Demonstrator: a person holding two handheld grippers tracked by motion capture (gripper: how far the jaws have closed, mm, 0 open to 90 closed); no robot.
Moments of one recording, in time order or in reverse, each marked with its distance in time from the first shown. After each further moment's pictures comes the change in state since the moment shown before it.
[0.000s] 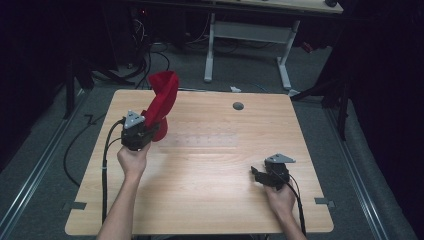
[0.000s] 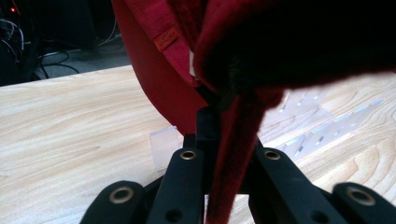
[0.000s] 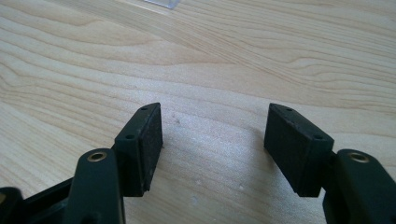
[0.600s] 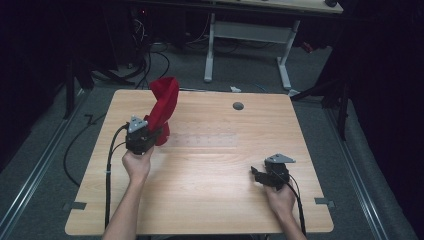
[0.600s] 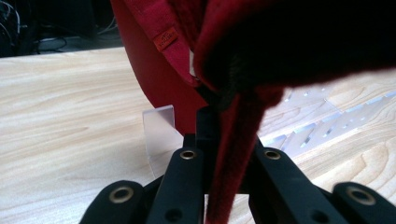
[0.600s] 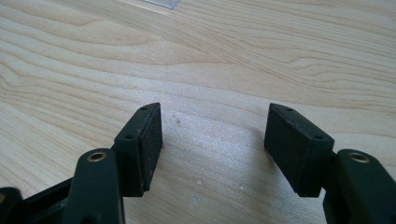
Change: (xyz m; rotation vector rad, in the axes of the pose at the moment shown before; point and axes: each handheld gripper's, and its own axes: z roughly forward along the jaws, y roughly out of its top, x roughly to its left) left arm 0.010 -0.021 0.006 0.014 0.026 -0.045; right arm 0.000 0.000 0.000 -0.001 0.000 0.000
